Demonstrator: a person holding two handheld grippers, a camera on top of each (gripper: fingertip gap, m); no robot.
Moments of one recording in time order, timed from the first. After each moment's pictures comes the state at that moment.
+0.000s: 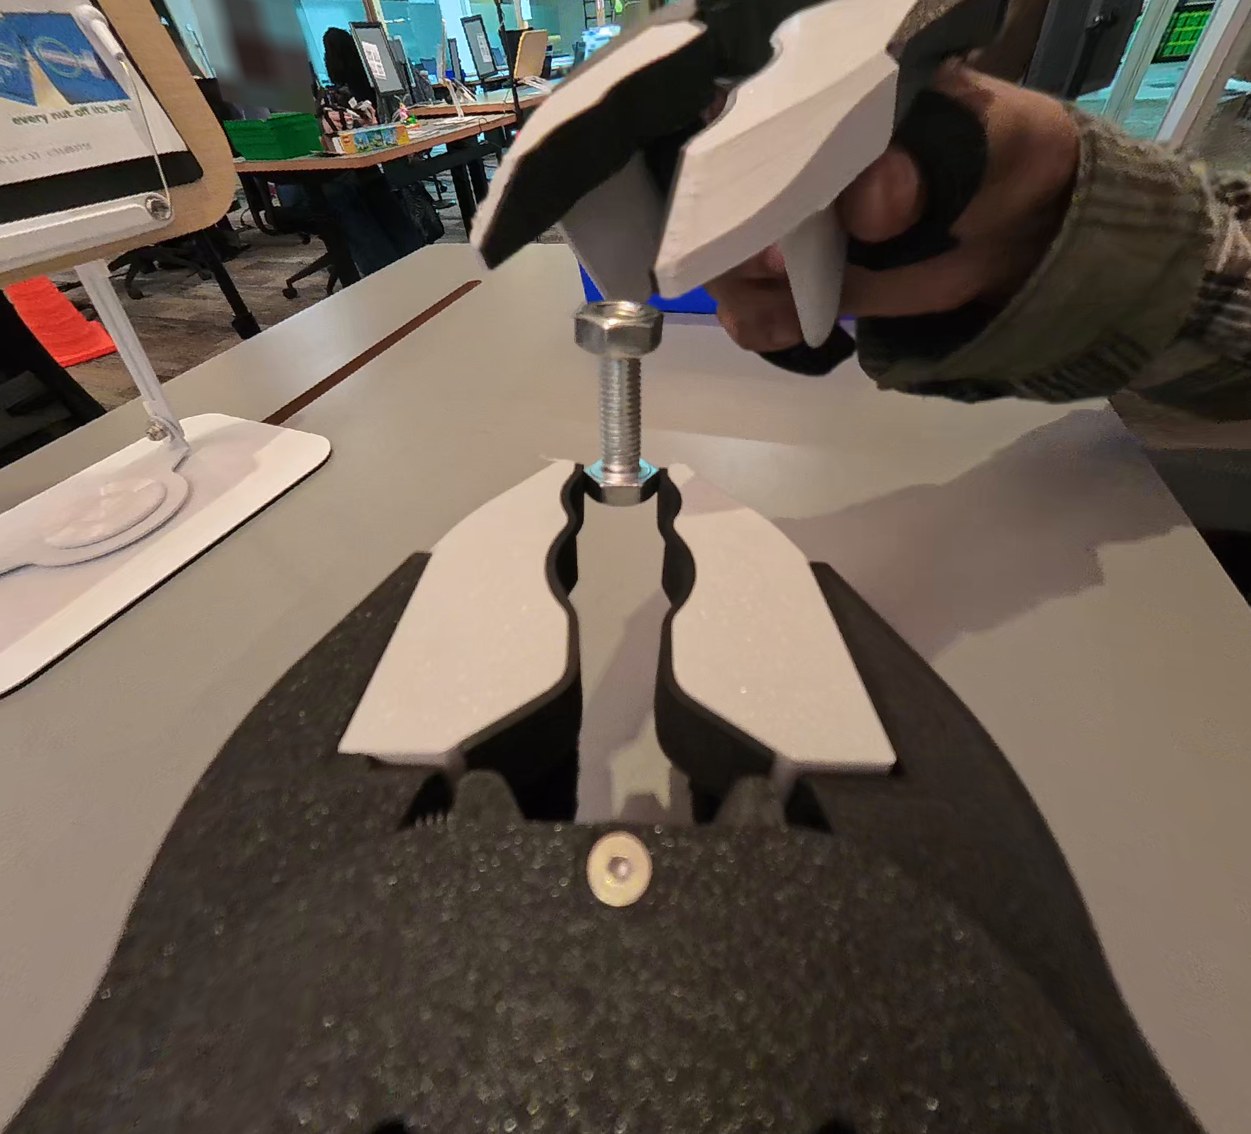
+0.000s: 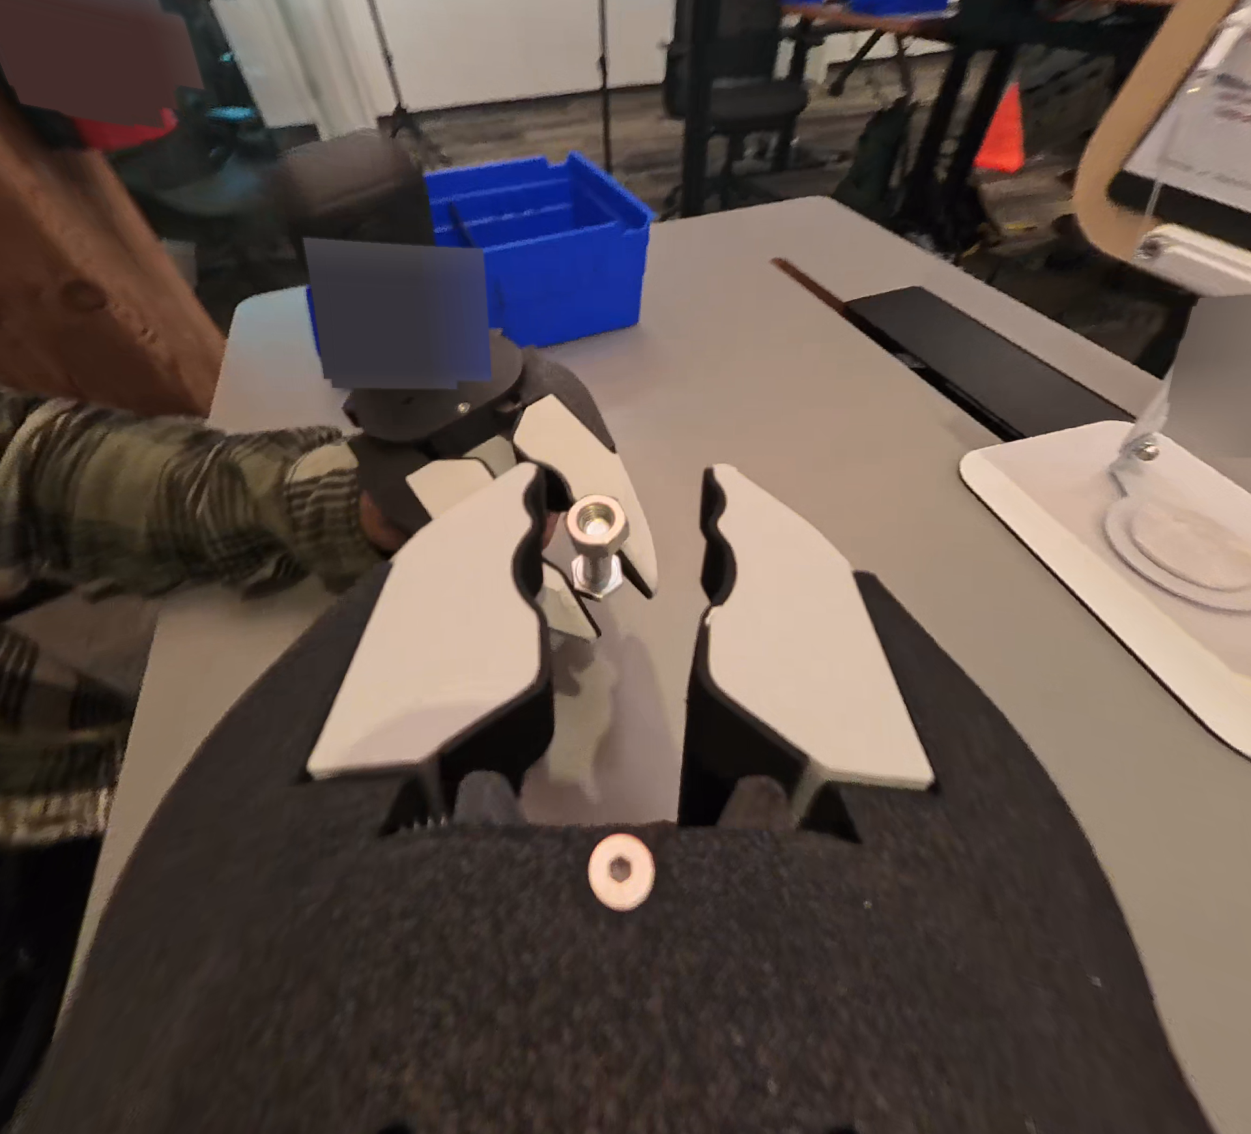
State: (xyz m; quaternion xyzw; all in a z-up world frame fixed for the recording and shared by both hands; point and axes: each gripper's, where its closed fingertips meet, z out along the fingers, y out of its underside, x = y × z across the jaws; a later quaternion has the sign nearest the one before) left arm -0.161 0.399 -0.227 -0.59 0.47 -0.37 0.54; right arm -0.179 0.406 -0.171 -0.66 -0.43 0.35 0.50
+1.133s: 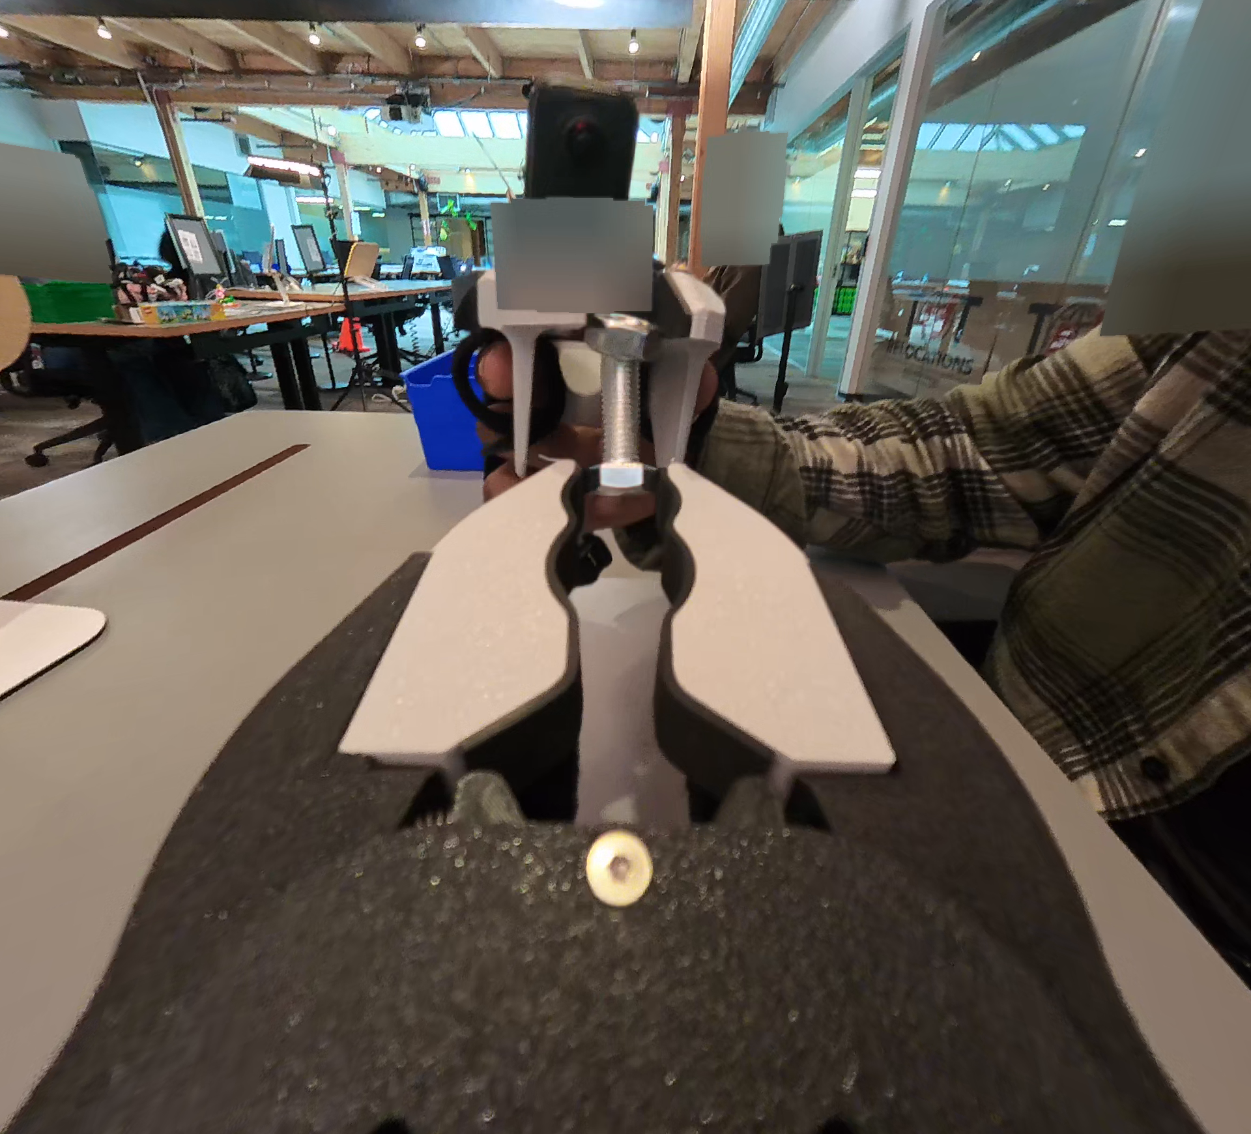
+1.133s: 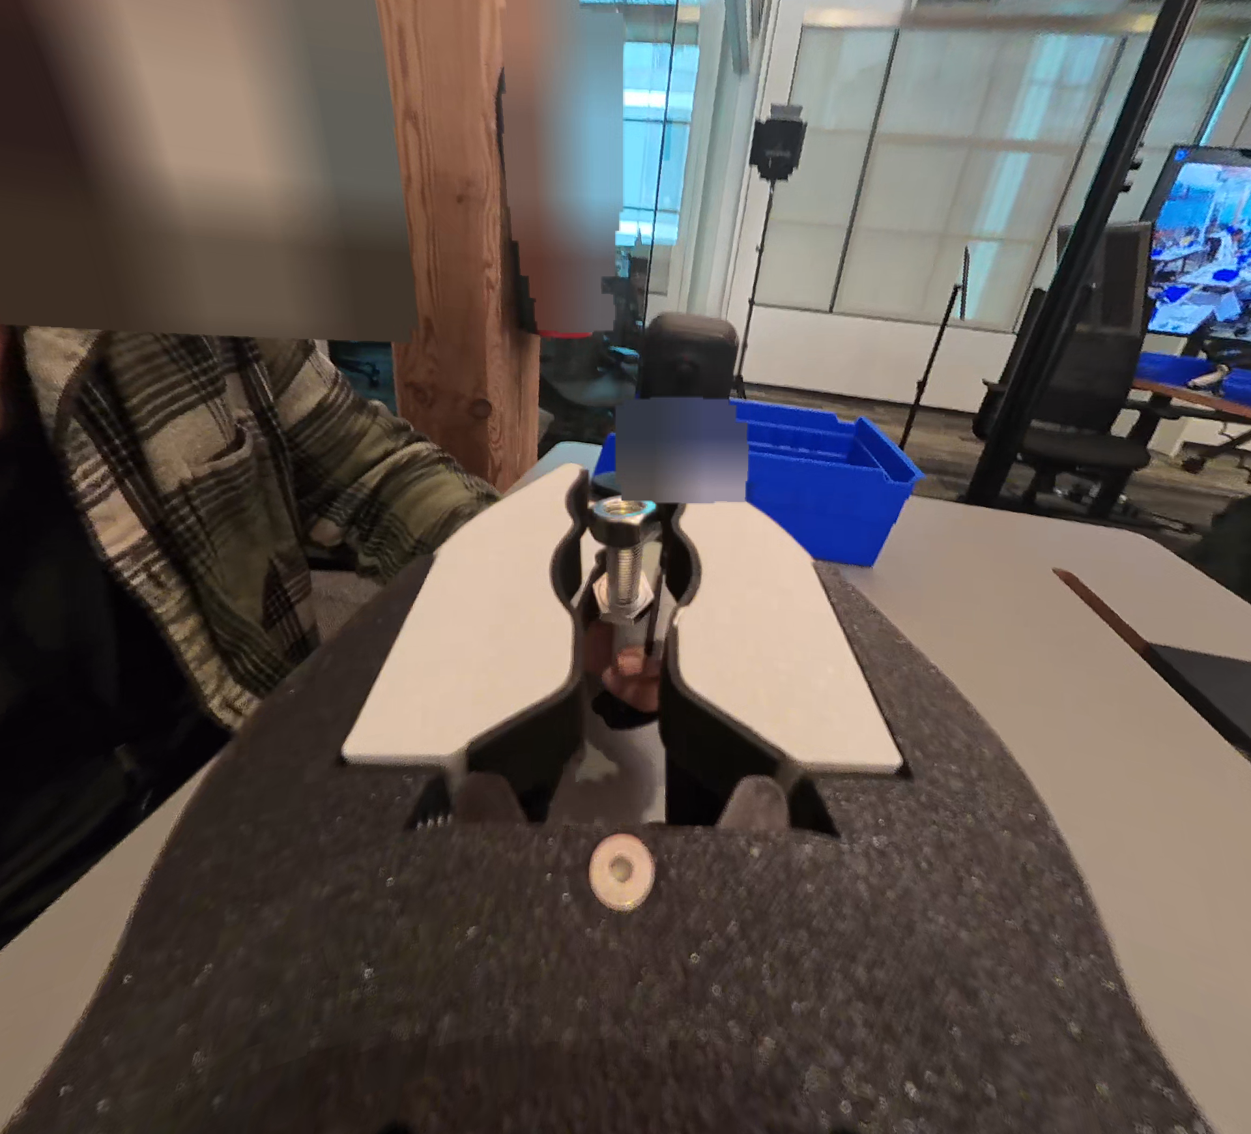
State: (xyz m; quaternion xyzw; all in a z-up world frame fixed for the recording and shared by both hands) left arm -0.159 0.360 -0.189 -0.47 0.46 -0.54 0.53; right arm -0.187 0.356 -0.145 -0.39 -0.52 0.57 0.51
